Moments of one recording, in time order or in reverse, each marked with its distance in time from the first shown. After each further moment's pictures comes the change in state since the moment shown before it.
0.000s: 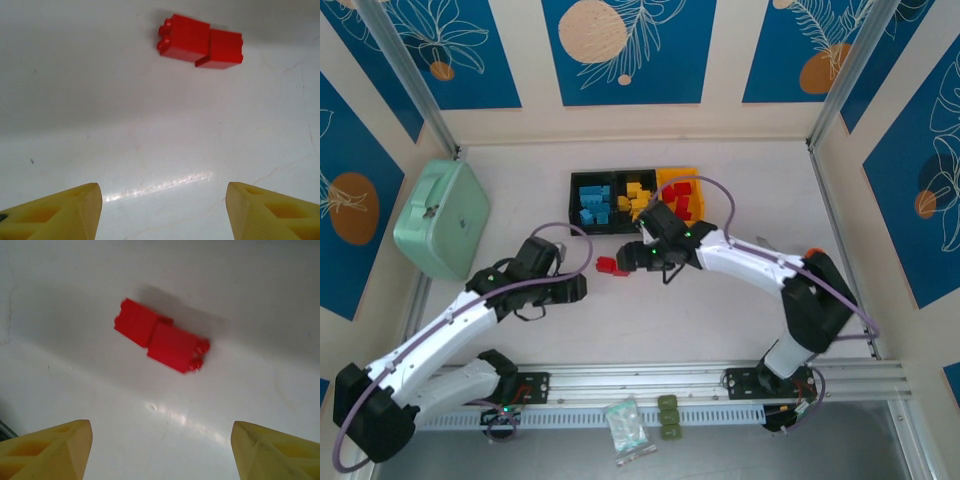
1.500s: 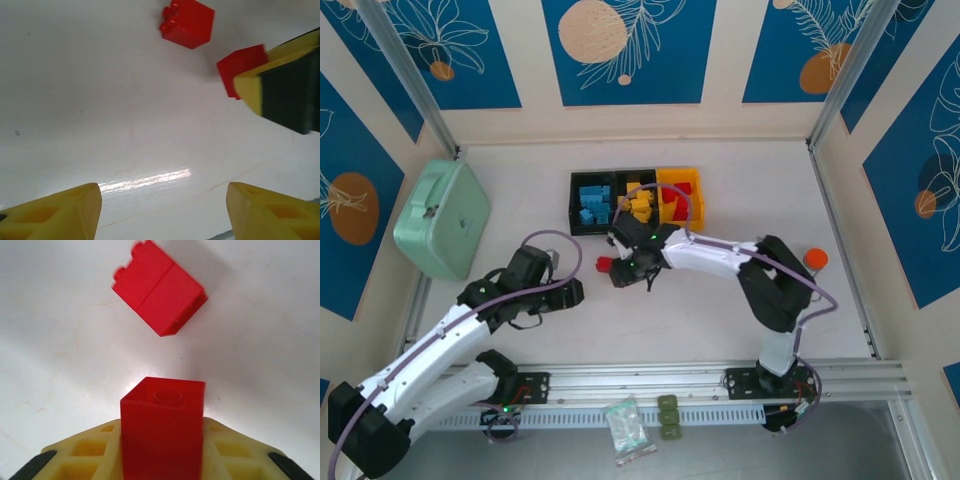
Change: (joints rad) left arm 0.017 -0.071 -0.063 0.028 0.067 -0.085; right arm 0.093 0.156 0.111 -0.102 0.053 -0.196
